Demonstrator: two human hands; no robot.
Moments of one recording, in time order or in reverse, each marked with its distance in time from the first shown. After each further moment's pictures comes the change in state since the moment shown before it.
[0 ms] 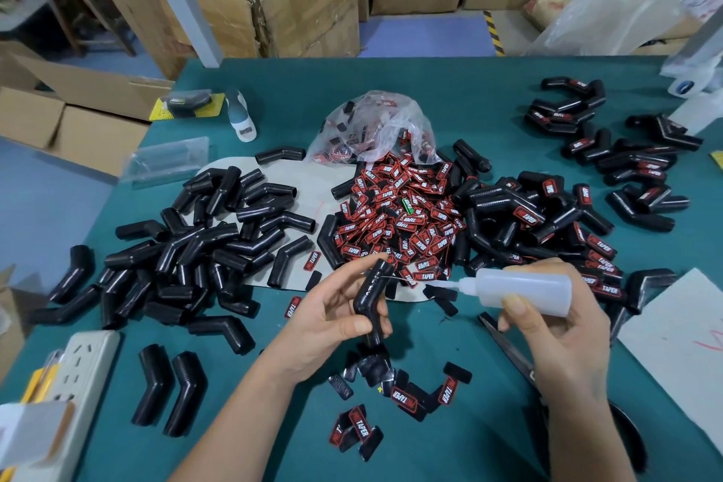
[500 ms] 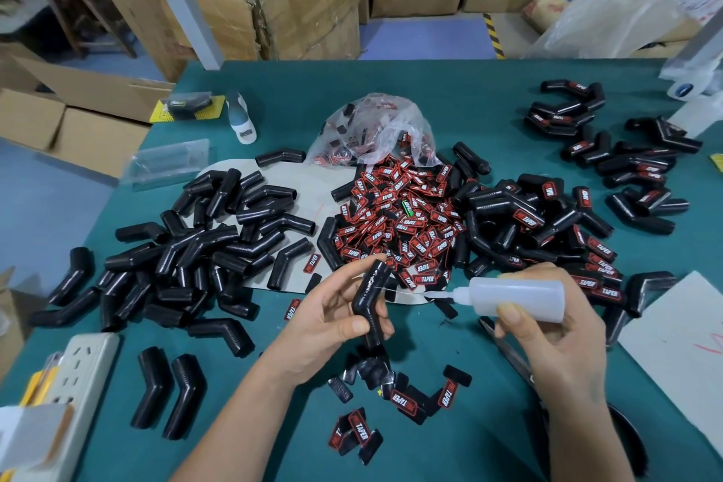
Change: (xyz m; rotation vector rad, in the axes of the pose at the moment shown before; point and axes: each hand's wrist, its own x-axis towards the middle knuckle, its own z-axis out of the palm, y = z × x) left_hand -0.001 0.006 0.004 -0.060 0.001 0.004; right_hand 0.001 -0.005 0.003 -0.012 -0.050 -0.038
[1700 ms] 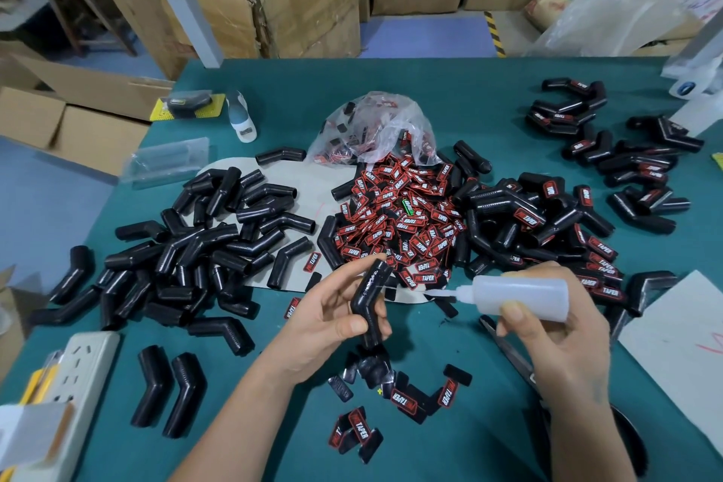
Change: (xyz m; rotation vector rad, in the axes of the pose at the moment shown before) left_hand 0.000 -0.003 -0.003 -0.021 -0.004 -0.004; right_hand -0.001 -0.003 -0.001 -0.004 0.013 0.027
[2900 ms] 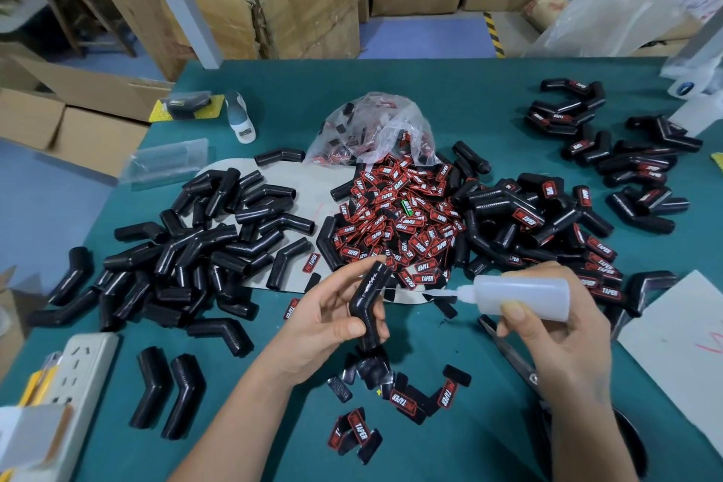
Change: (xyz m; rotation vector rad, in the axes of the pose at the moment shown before) left_hand -0.001 0.003 0.001 0.003 -0.005 0.002; right_hand -0.001 -0.001 -0.002 0.005 0.001 0.042
